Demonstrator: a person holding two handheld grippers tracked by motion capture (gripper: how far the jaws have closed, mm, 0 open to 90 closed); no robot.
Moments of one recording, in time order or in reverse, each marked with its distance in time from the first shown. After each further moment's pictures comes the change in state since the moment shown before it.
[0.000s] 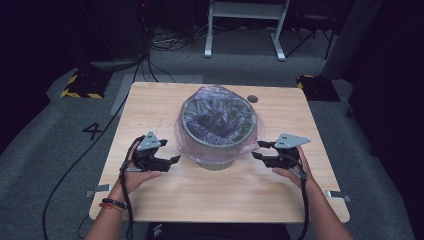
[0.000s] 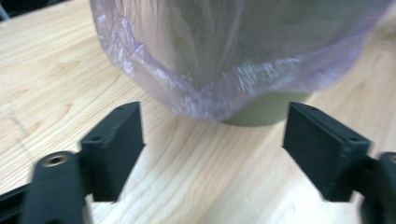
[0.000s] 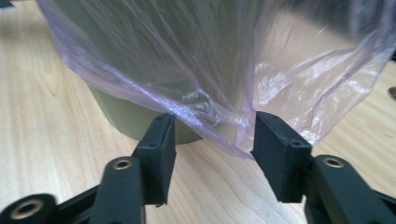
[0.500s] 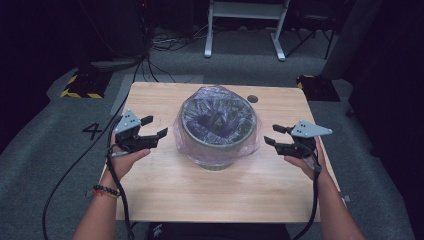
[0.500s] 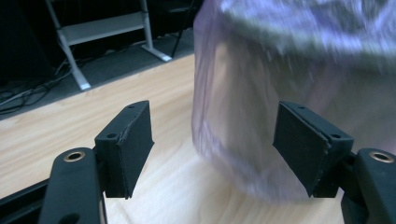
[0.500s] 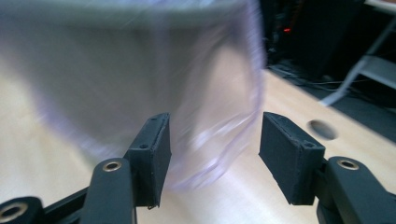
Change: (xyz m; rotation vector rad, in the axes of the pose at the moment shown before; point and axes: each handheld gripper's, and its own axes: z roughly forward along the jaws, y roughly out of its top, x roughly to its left) left arm 0.036 0.053 -0.027 -0.201 0.126 -0.079; right arm -0.018 0.043 -0.038 -0.079 -0.151 -0.017
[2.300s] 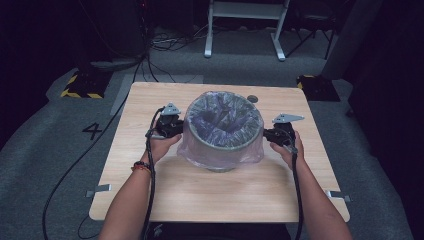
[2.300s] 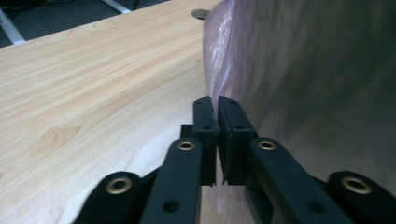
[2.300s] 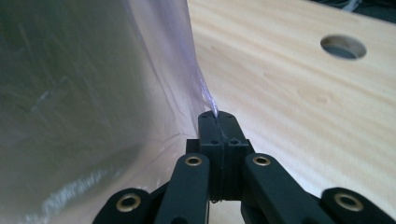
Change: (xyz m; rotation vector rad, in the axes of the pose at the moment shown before) left arm -0.005 -0.018 0.114 0.180 -0.125 -0.032; right arm -0.036 -0.048 0.083 0.219 -0.012 0.232
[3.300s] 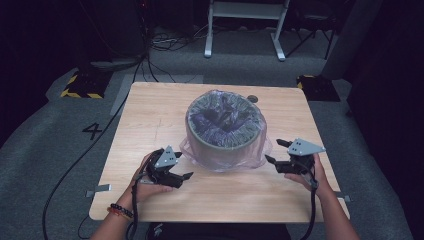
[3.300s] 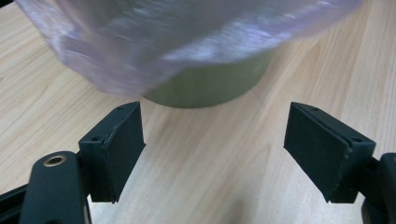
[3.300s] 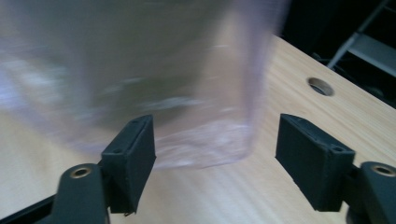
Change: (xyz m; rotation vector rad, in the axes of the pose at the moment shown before) left arm -0.089 -0.073 -0.058 0.085 -0.069 0.264; right arm 0.059 -0.037 -0.085 -0.112 -0.038 -0.306
